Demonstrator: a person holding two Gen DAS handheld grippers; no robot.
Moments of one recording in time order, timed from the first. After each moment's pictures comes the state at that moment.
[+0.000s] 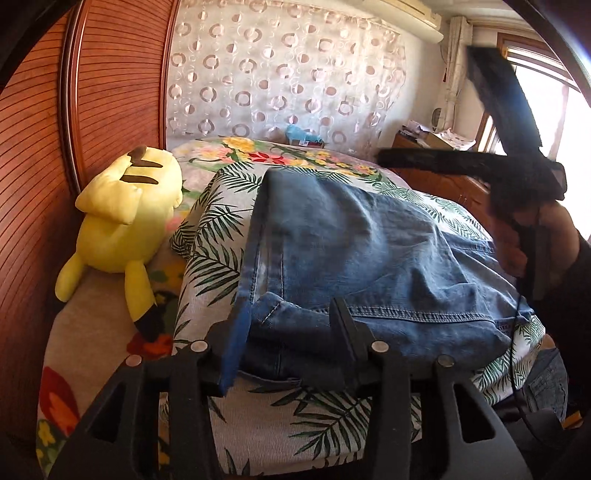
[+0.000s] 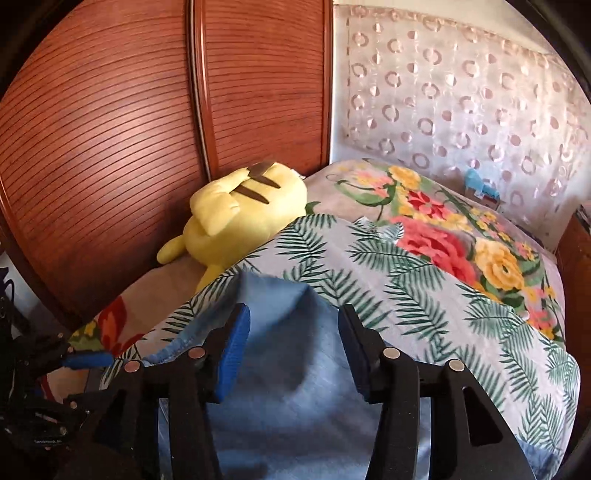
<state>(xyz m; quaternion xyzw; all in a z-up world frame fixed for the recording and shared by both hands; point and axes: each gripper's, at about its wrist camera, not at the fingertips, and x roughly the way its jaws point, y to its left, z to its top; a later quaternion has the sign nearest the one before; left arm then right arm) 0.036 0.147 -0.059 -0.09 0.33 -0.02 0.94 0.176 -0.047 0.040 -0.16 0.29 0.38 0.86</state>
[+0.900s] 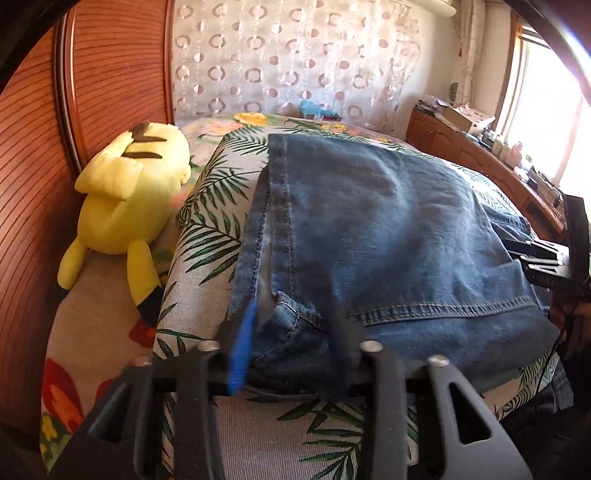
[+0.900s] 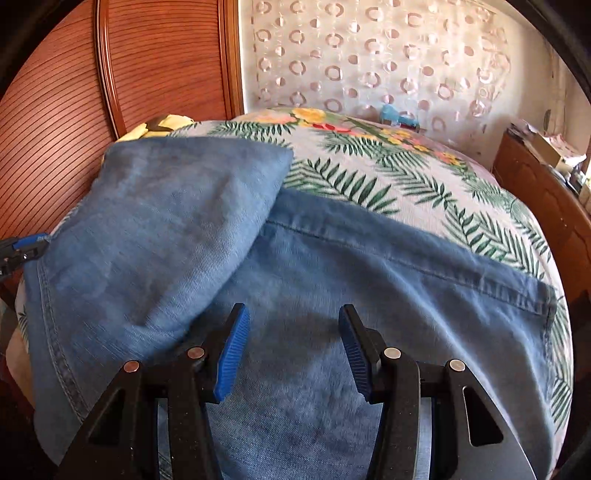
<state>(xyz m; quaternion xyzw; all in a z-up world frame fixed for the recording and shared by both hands) 0.061 0.135 -0.096 -0.06 0.38 0.01 0.92 0.111 -0.202 -0.057 -0.12 0.36 0.25 0.89</state>
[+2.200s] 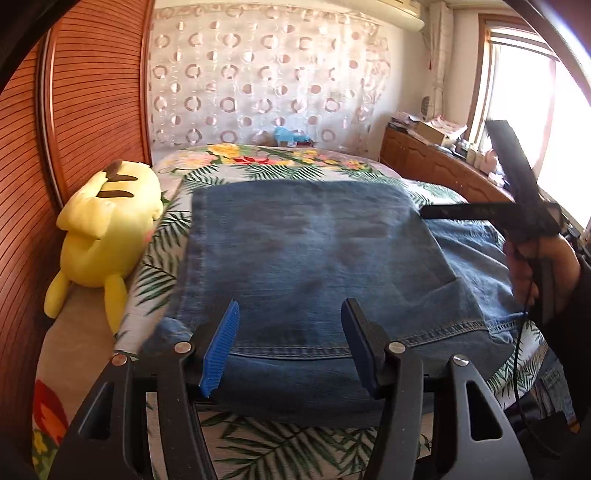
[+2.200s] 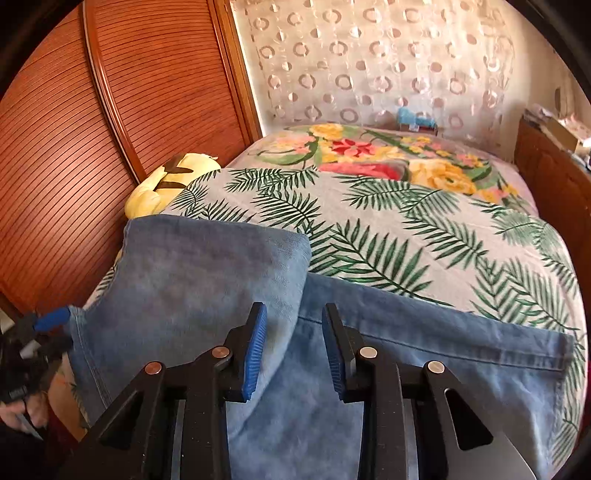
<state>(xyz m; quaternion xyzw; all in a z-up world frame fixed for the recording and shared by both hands) 0.055 0.082 -0.069 -0.05 0.33 -0.03 0.94 0.173 -0.187 -0.015 -0.04 0.37 0.30 0.88</state>
